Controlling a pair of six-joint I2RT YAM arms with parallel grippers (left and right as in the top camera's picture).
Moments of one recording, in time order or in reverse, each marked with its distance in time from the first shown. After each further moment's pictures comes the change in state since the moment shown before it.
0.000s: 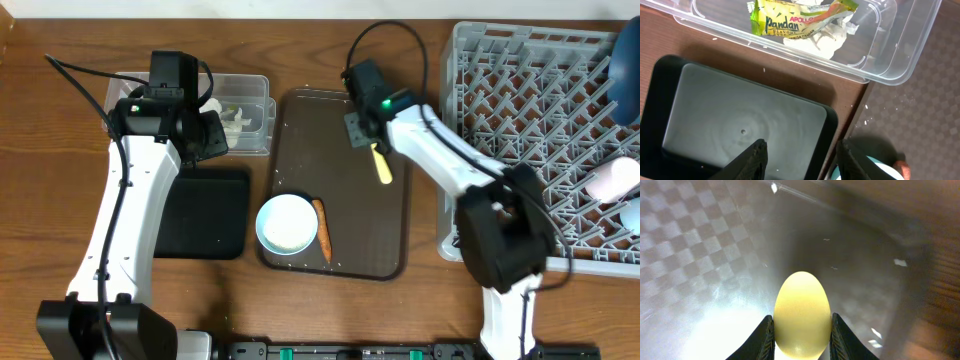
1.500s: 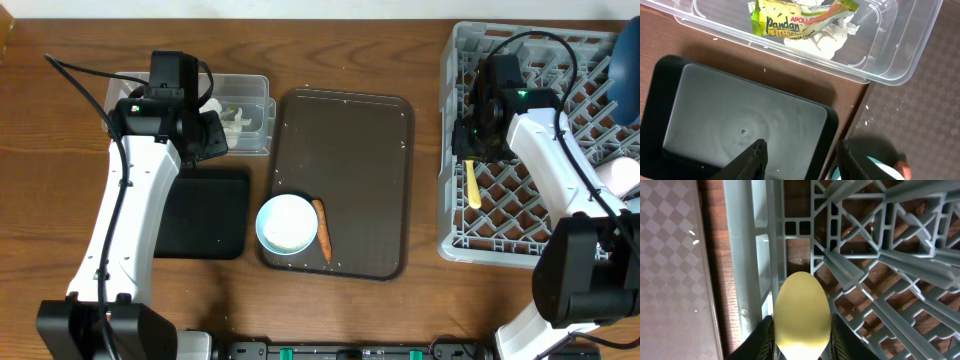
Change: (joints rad) left arm 0.000 0.000 -0.002 0.002 -0.003 0.000; right arm -0.415 -0.278 -0.212 -0.268 -0.130 -0.010
